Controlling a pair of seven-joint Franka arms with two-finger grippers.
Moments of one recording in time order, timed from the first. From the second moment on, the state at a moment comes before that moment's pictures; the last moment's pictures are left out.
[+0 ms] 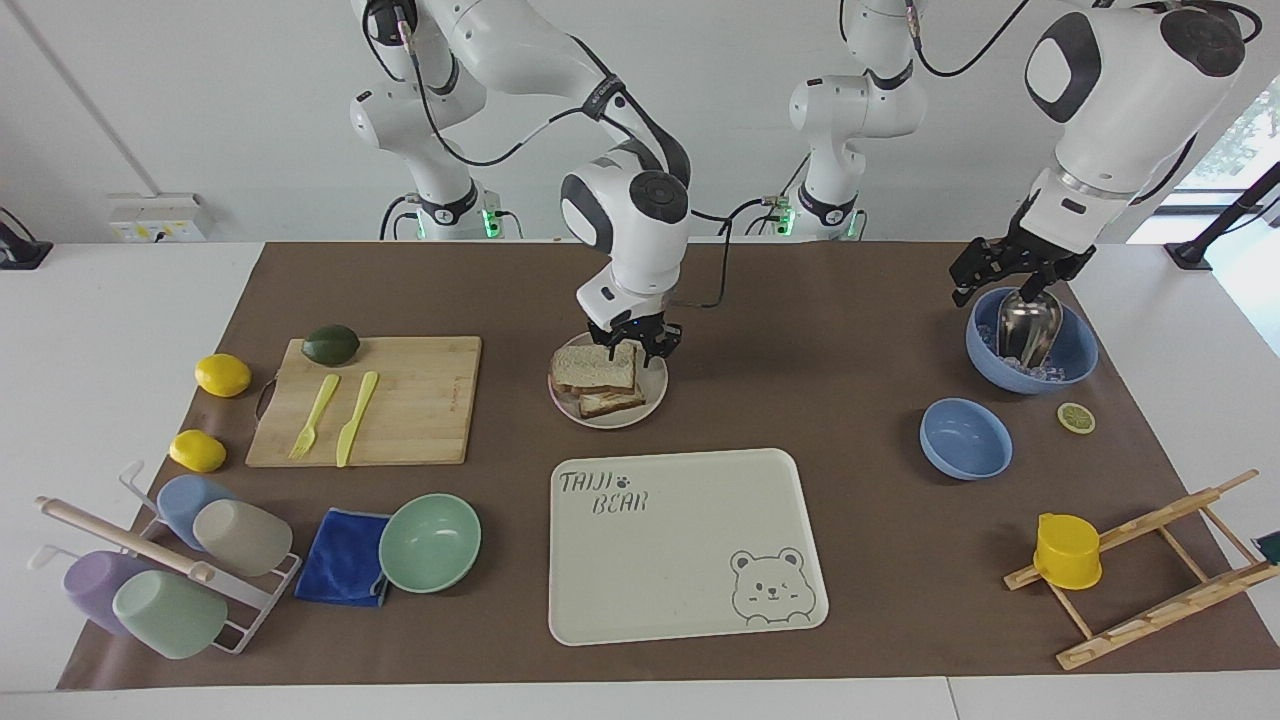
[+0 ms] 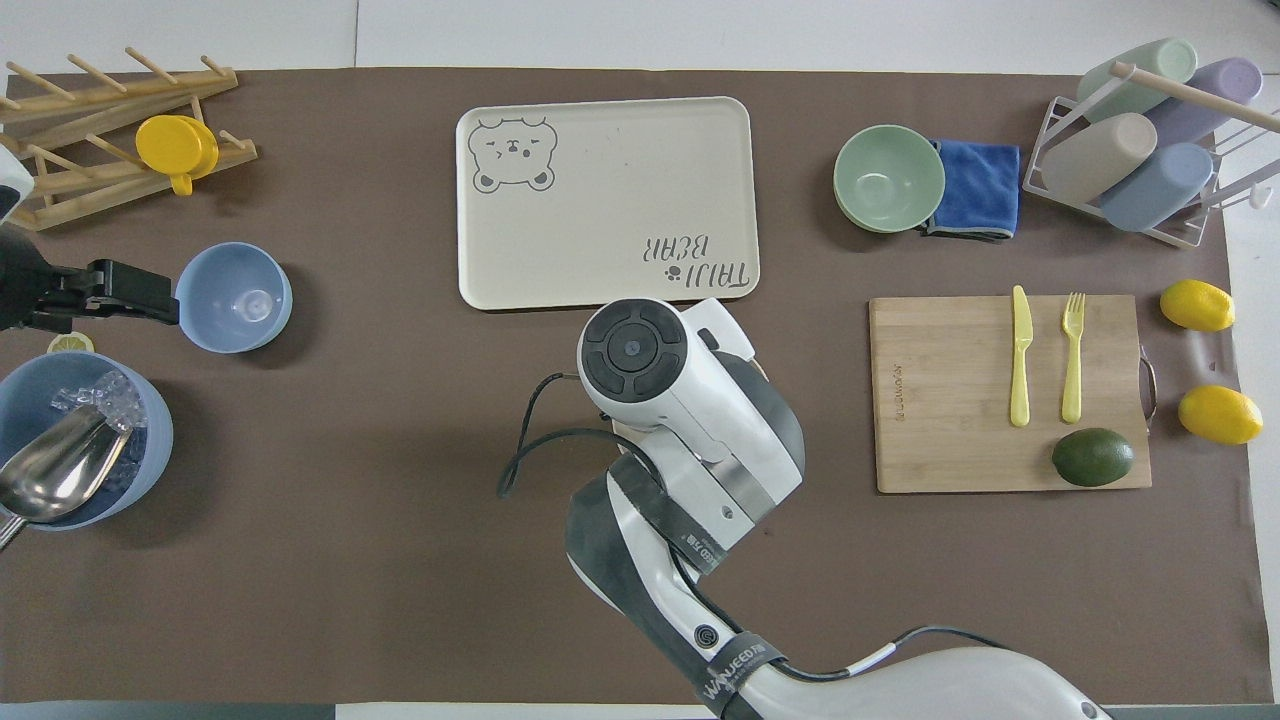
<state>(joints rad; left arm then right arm) -0.12 -0.03 0.07 -1.71 -0.02 1.67 -0.04 0.62 0.33 0.04 -1.75 -0.07 2.01 0.90</state>
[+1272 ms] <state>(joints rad) -0.55 0.06 0.04 -2.10 -0.18 2.25 -0.43 0.02 0.08 0.03 -1.71 0.02 1.59 0.14</state>
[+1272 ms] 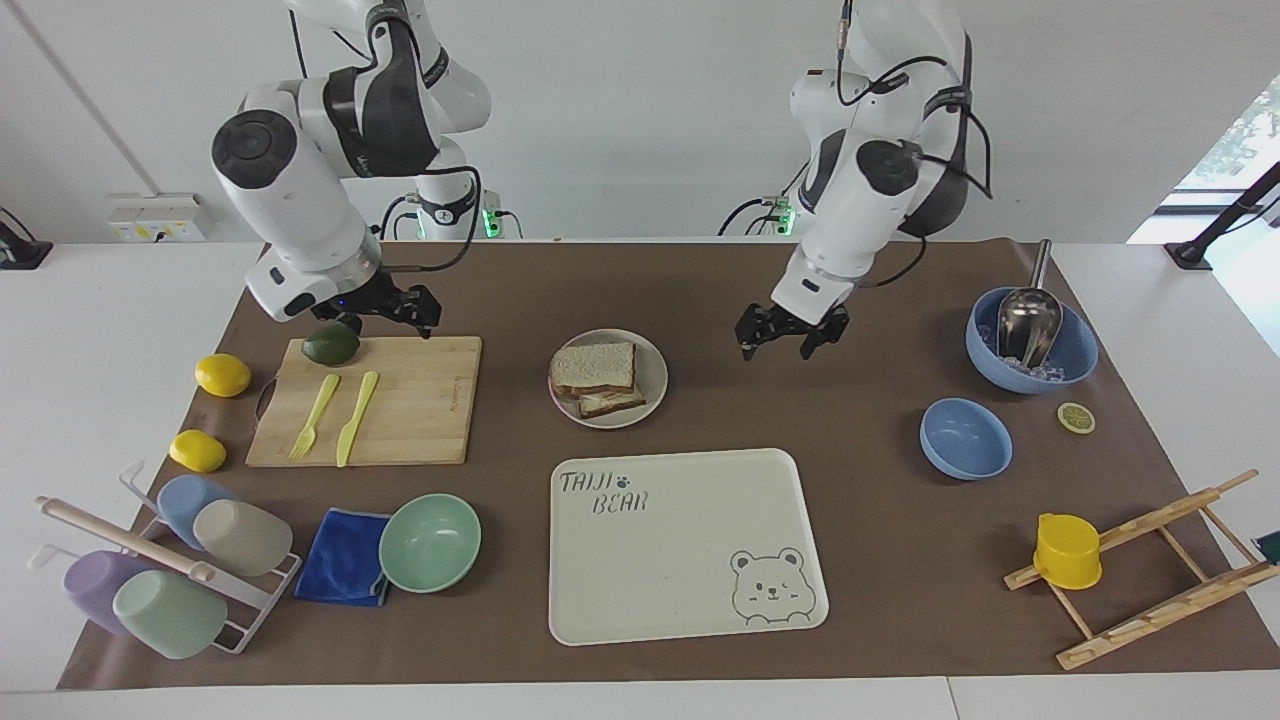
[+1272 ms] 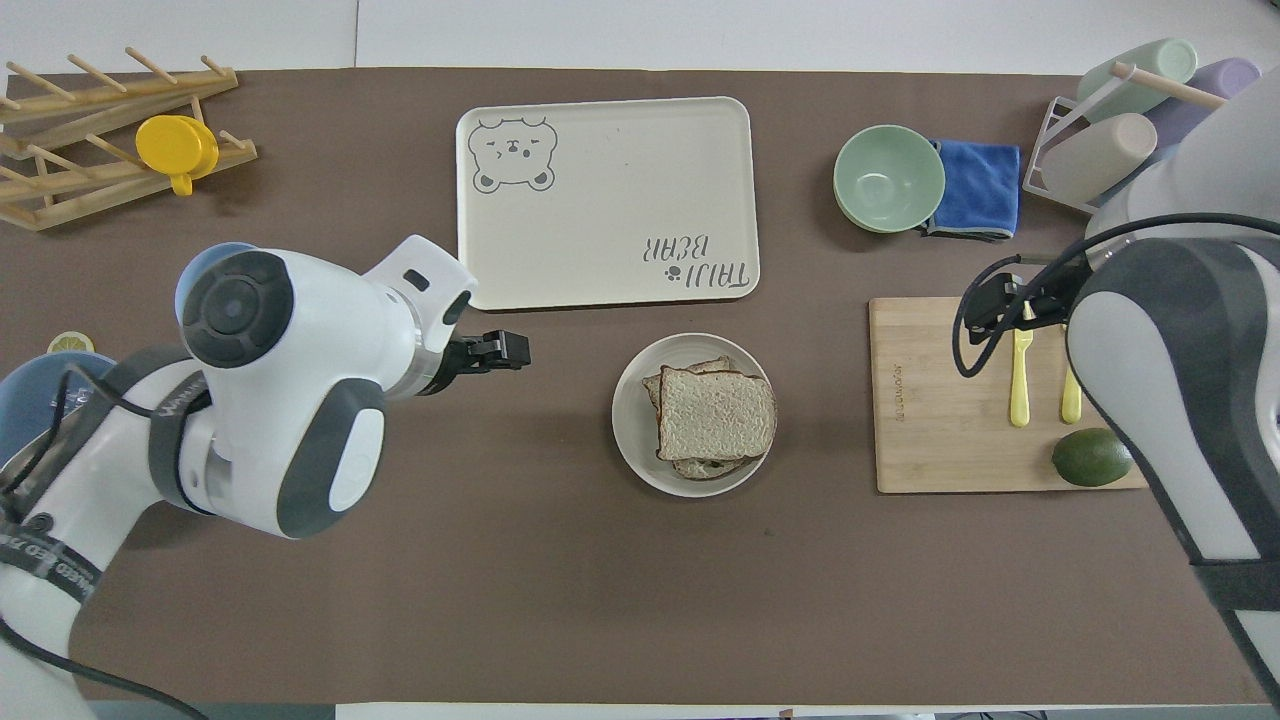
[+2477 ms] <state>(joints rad) -0.74 0.21 0.03 -2.15 -0.30 2.53 -0.46 -0.12 0.06 0.03 -1.59 0.01 1.46 0.02</state>
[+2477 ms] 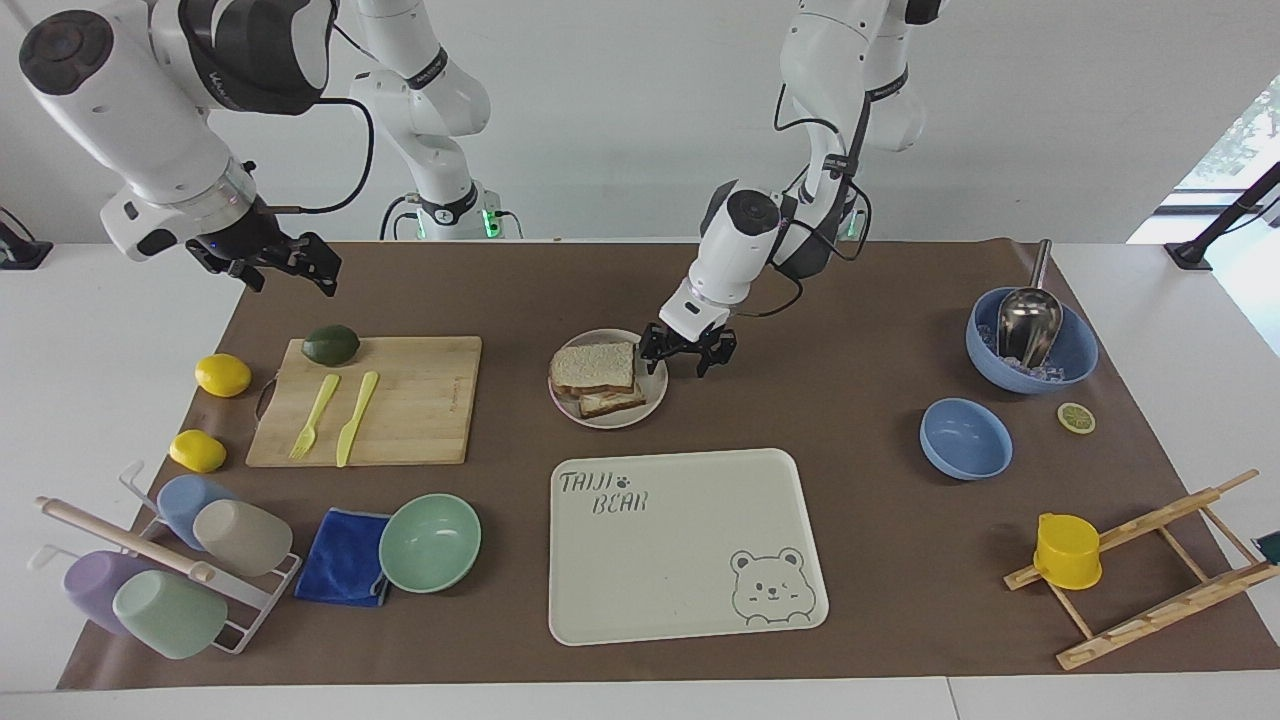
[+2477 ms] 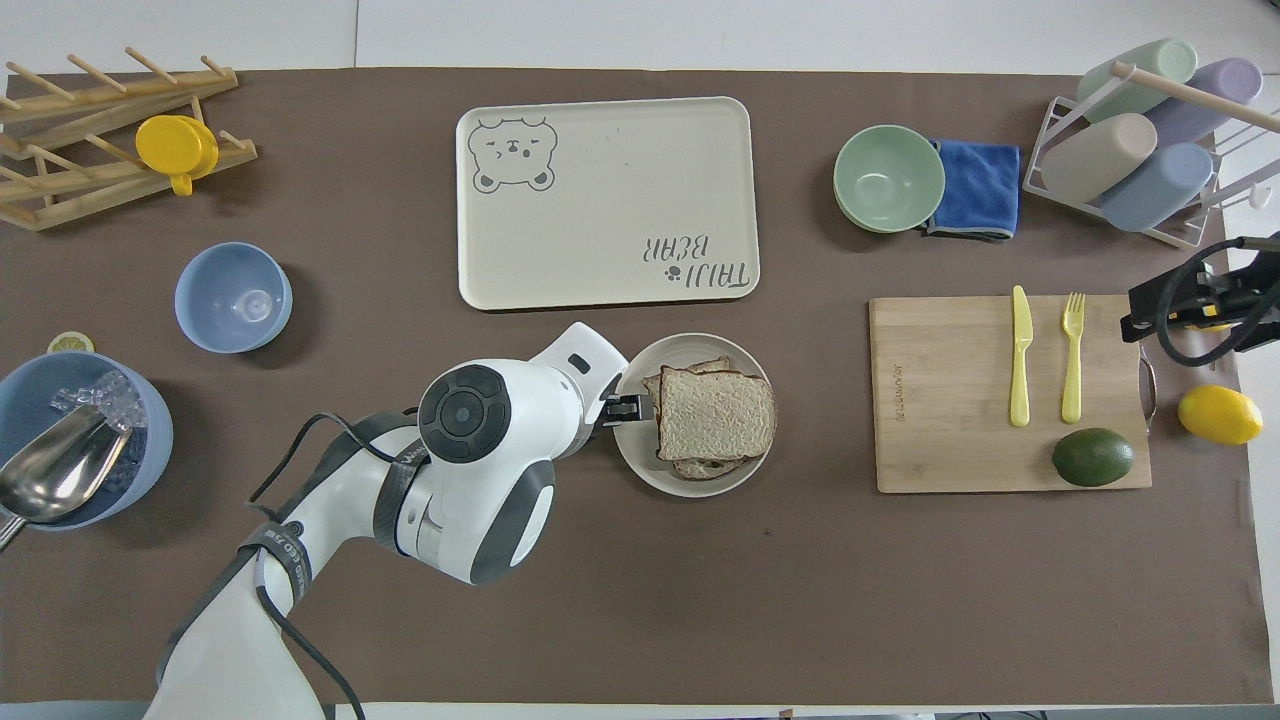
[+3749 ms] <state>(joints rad) -0.77 0.24 0.03 -2.15 -0.37 2.57 -0.45 -0.03 0.05 0.03 -1.55 0.01 1.45 0.02</state>
